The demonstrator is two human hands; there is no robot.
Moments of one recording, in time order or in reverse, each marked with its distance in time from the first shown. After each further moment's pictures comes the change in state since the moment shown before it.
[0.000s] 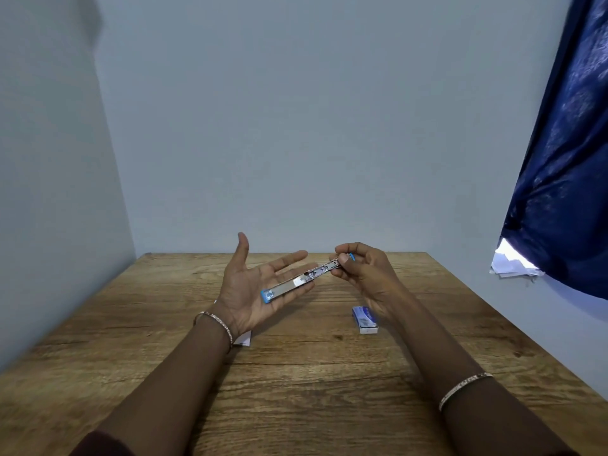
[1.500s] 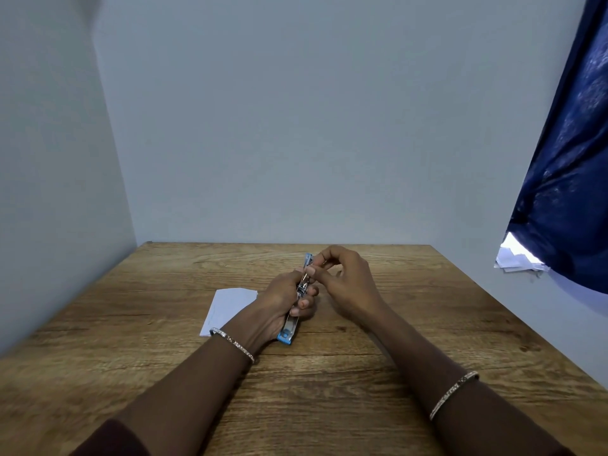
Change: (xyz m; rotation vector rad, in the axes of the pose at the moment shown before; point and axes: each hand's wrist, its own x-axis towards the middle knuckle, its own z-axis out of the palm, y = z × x) left_hand 0.030 -0.048 0.007 0.360 0.468 0.040; right_hand -0.017 0.023 0.036 -0.714 0.041 -0.296
